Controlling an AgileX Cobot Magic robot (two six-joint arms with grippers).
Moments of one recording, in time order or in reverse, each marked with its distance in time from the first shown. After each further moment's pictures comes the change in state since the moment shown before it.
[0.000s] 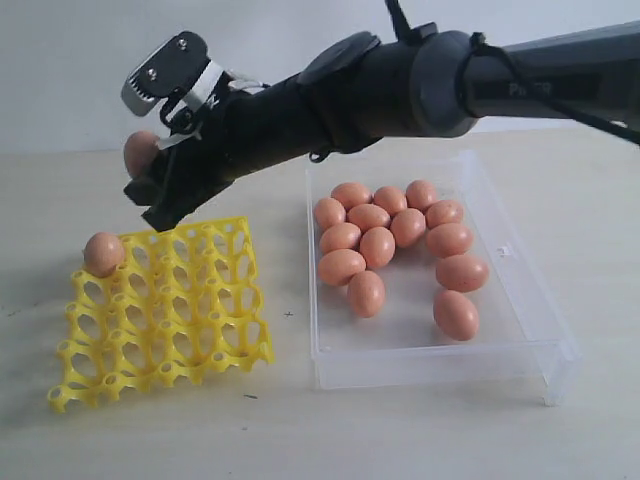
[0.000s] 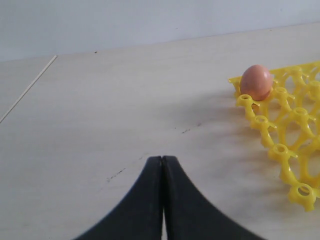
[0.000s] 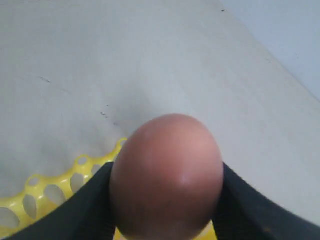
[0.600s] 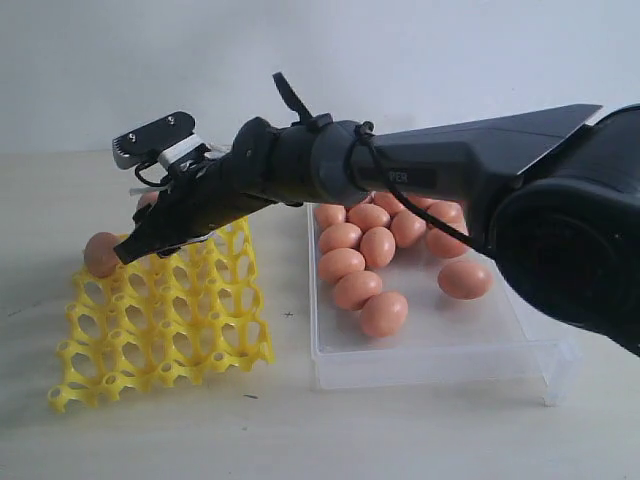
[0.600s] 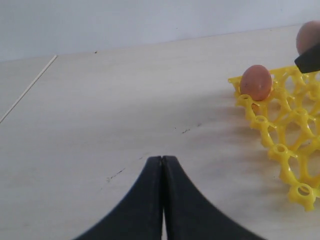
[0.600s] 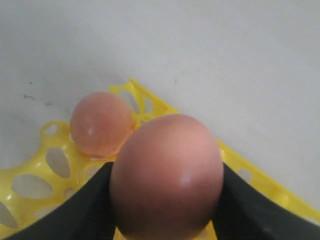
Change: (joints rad) left arm 0.000 0.000 0.000 0.000 0.000 0.000; right arm 0.071 0.261 -0.226 -0.564 -0.163 0.879
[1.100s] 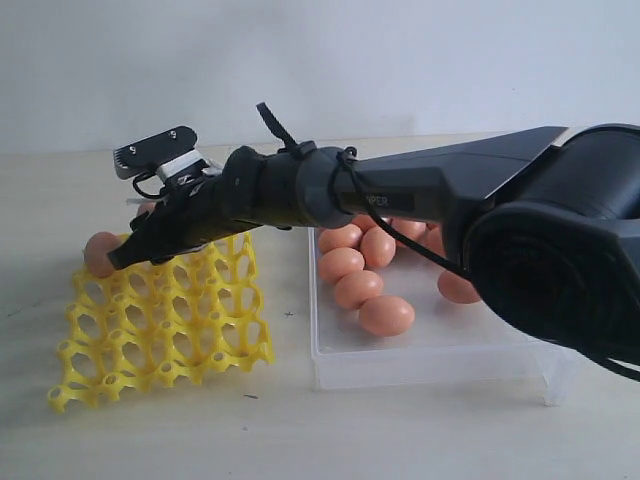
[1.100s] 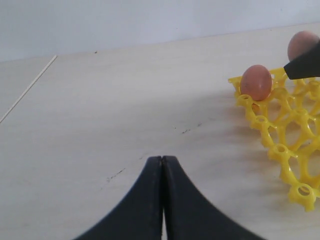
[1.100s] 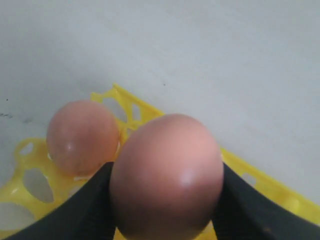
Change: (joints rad) left arm 0.000 0.000 0.000 0.000 0.000 0.000; right arm 0.024 0.048 -0.003 -0.011 -0.115 0.087
